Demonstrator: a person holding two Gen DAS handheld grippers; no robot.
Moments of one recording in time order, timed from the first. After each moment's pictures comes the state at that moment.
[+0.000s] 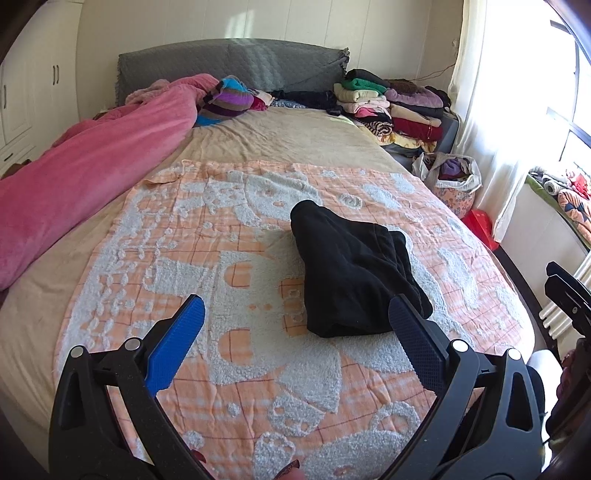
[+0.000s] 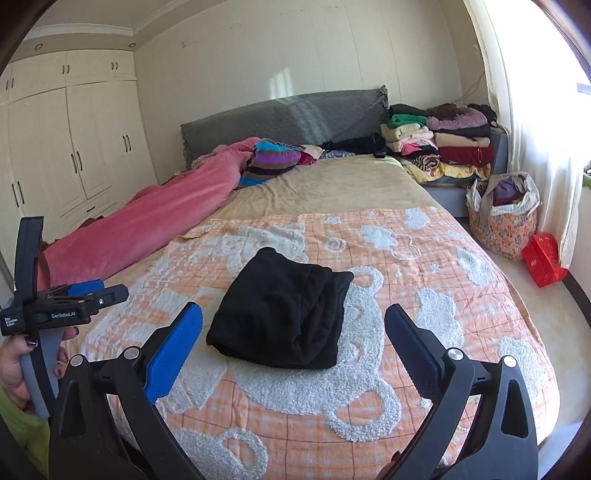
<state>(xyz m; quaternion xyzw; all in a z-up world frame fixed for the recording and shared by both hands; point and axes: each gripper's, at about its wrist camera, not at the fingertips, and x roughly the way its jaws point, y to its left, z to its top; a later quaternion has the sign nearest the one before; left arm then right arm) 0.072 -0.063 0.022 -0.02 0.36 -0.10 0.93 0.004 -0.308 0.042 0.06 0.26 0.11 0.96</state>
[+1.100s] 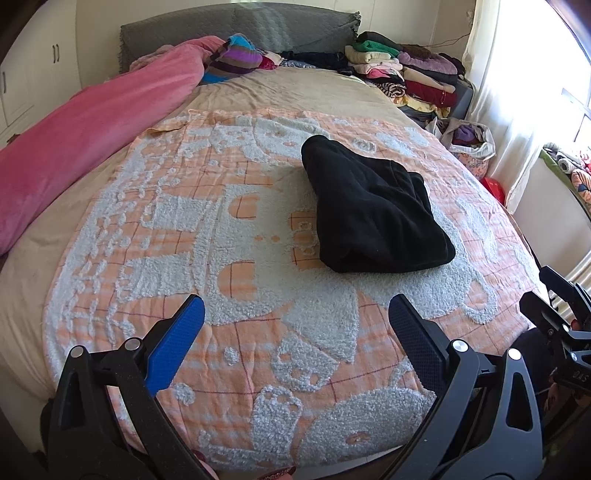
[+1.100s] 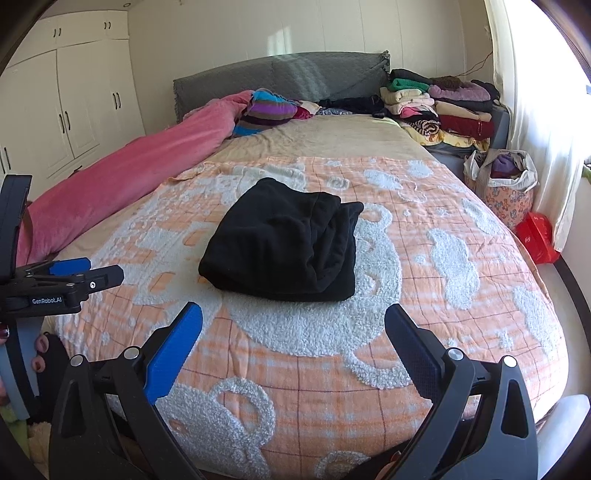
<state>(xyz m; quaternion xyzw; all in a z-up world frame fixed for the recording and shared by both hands) 0.057 -0.064 -0.039 -0.01 0.42 -0.08 0.90 0.003 -0.273 -0.032 0.03 0.35 0.09 0.93</state>
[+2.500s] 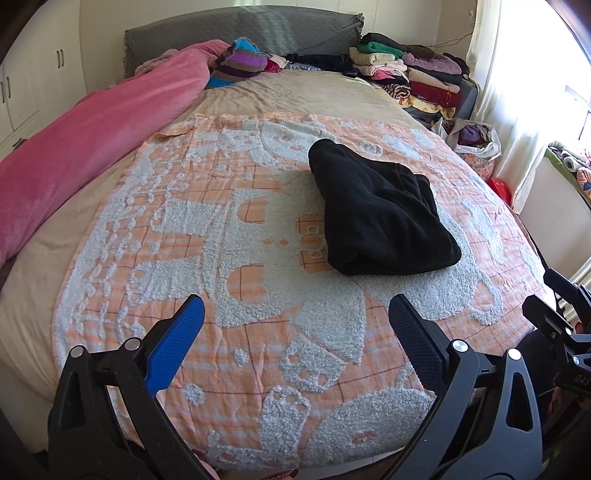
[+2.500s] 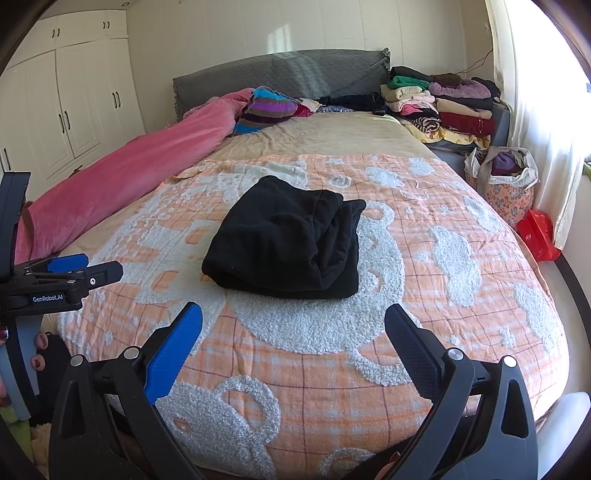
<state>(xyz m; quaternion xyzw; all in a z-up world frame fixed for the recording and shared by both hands) 0.056 -0.061 -0.032 0.00 0.42 -0.07 0.90 0.003 -0.271 -0.031 0.03 0.35 0.09 0.93</state>
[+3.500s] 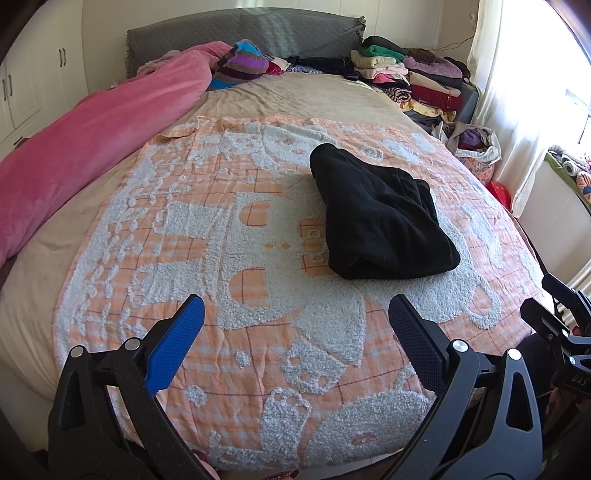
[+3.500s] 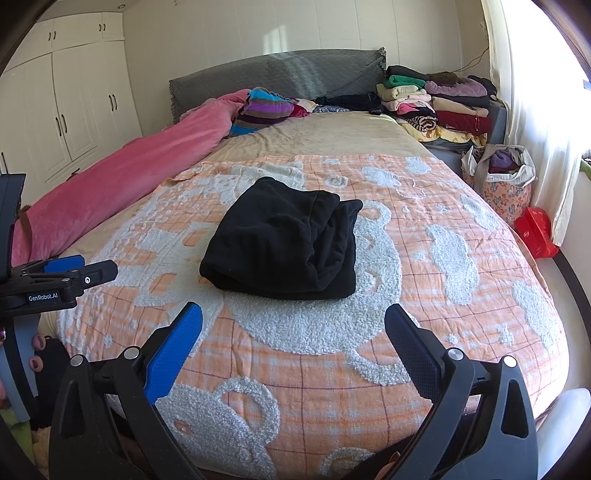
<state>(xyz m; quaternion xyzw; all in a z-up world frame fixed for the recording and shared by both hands) 0.057 -0.057 -0.028 -0.01 0.42 -0.07 0.91 0.003 -0.271 -0.030 0.04 0.35 0.09 0.93</state>
